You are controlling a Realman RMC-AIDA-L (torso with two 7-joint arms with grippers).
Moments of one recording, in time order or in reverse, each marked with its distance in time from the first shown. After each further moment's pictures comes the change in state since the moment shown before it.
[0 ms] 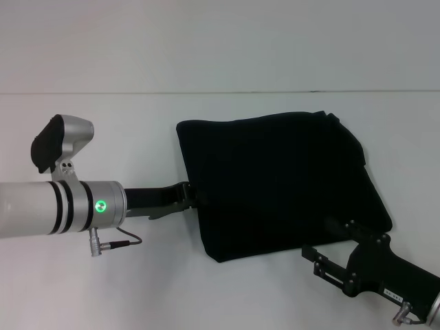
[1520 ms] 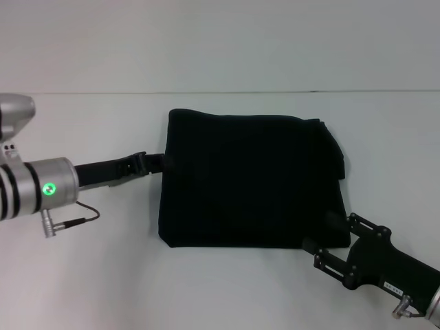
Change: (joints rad) left arm 0.098 0.028 -0.135 0.146 -0.009 0.090 0.135; right arm 0.011 0.000 0.014 -0.002 0.004 0.003 0.006
